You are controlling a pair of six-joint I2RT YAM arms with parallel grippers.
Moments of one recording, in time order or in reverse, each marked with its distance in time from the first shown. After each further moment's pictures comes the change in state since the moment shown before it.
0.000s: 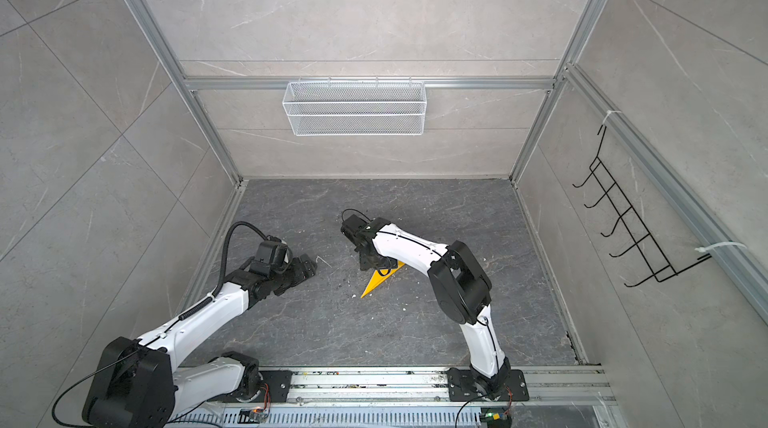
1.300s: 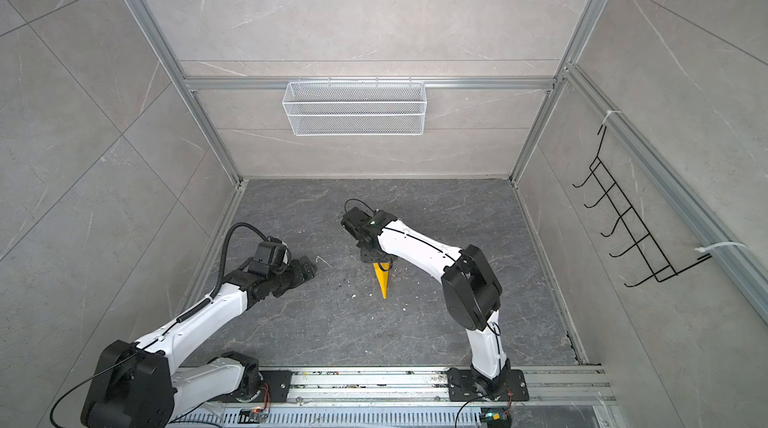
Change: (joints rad) left arm 0.007 -0.027 0.001 -0.031 0.028 0.015; right arm -0.004 -0.125 0.011 0.026 -0.021 -0.034
